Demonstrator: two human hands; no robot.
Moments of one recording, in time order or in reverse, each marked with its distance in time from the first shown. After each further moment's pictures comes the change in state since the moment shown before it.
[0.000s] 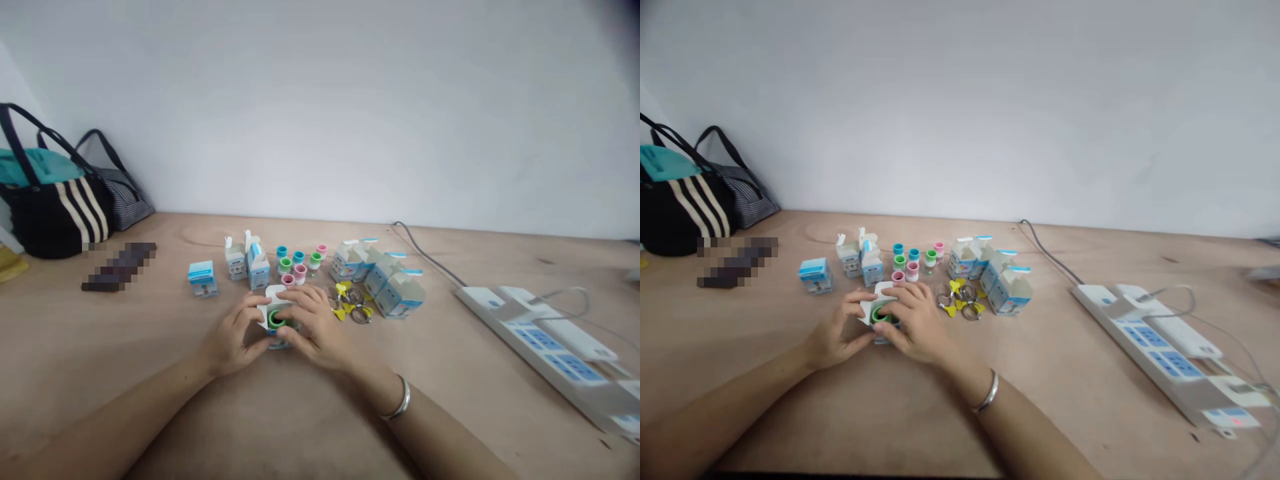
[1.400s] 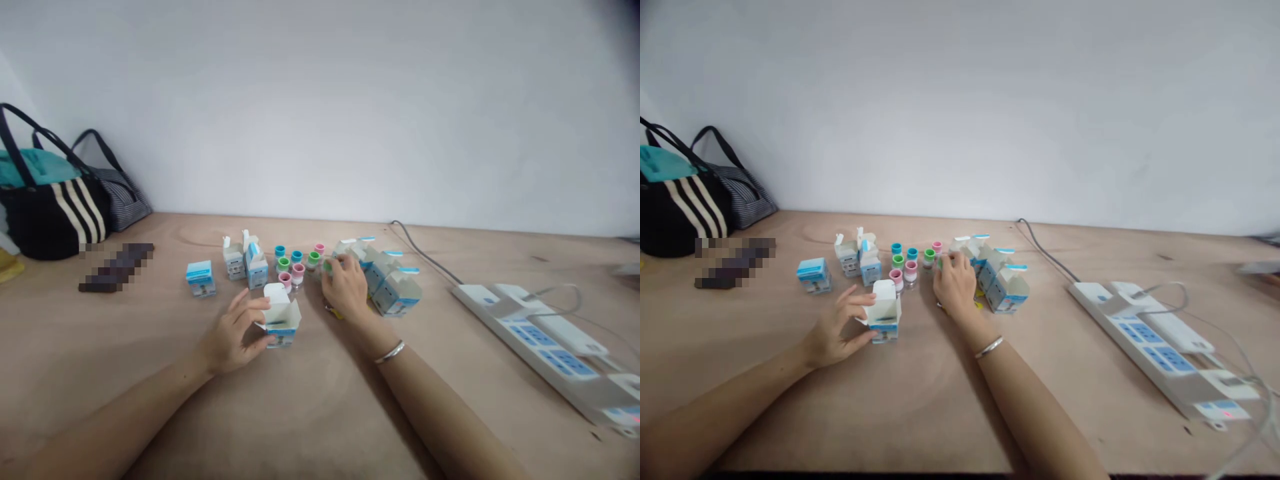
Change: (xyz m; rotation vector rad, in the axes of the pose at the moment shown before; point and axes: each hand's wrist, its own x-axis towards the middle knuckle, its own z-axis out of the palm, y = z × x) left_hand 0.004 0.006 -0.004 0.109 -0.016 0.036; right_hand 0.001 0.091 -0.005 -0.699 0.236 0.433
